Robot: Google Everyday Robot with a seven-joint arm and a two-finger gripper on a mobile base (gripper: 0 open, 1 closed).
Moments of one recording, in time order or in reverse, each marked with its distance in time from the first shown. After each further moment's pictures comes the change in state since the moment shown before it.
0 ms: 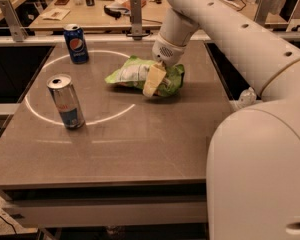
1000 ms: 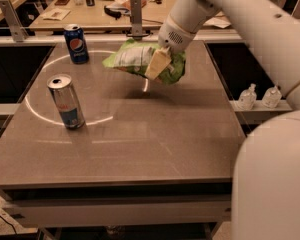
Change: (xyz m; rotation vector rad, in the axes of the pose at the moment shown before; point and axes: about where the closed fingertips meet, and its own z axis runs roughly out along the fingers) arm -0.017 0.014 -0.055 0.035 -0.166 -0.071
